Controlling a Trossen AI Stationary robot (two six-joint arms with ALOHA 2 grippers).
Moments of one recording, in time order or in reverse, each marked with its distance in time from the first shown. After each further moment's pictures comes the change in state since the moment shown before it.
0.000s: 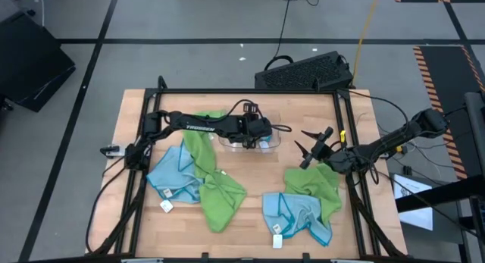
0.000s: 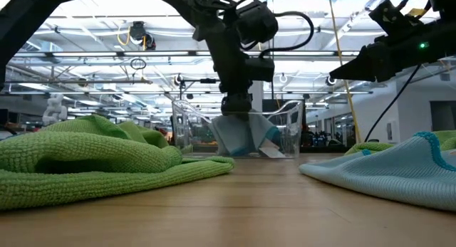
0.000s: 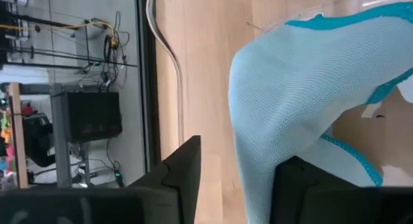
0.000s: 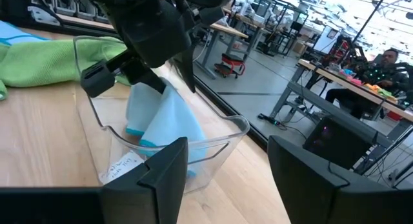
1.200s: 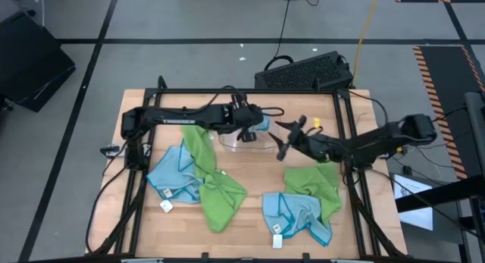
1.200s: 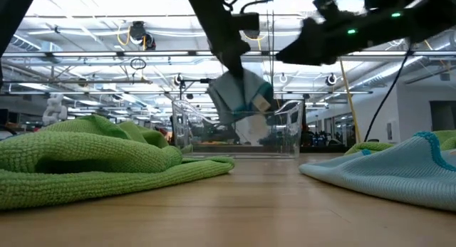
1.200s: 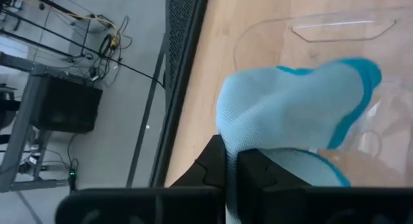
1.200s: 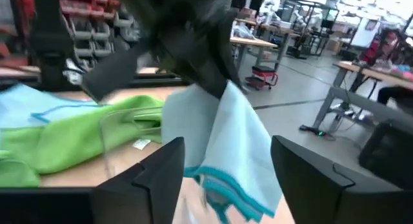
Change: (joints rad) left arm 0.005 -0.223 0.000 -0.077 0.069 -0.212; right arm -0.314 0.421 0.273 0.315 -0.429 -0.014
